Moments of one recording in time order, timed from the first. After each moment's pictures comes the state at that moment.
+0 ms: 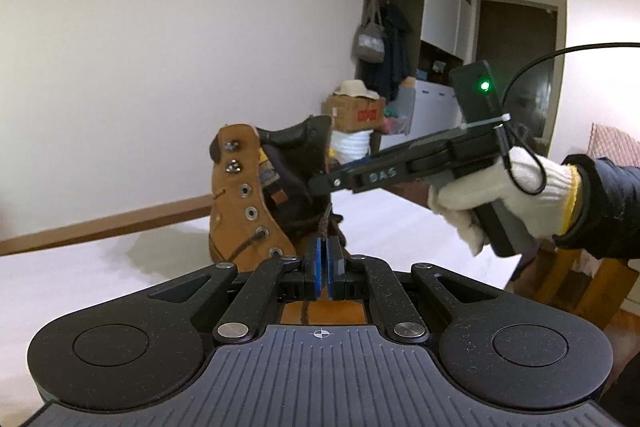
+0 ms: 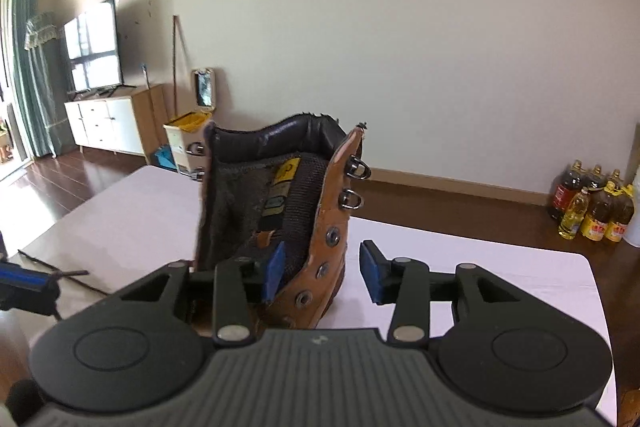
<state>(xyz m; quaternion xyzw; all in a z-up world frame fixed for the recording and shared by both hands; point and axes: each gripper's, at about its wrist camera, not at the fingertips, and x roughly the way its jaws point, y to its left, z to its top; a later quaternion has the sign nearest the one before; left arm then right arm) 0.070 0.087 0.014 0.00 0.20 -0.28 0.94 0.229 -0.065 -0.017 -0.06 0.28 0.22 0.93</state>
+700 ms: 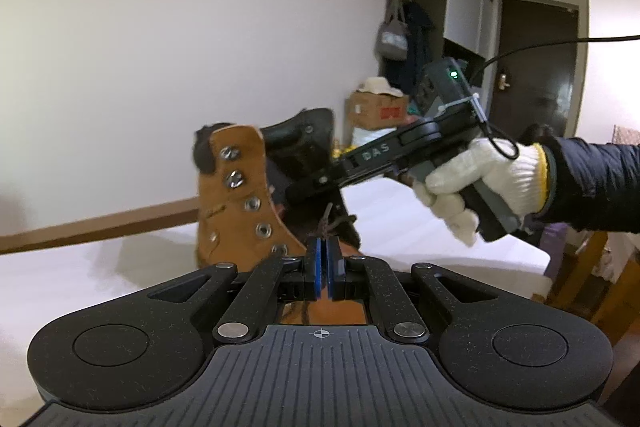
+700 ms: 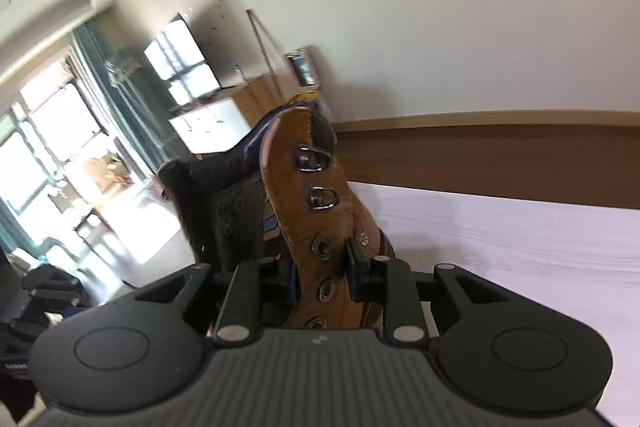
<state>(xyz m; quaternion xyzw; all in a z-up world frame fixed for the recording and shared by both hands) 0.072 0.082 0.021 0.02 0.21 -0.24 0.95 0.310 -0.076 -0.041 0.10 0.36 0.42 0.83</state>
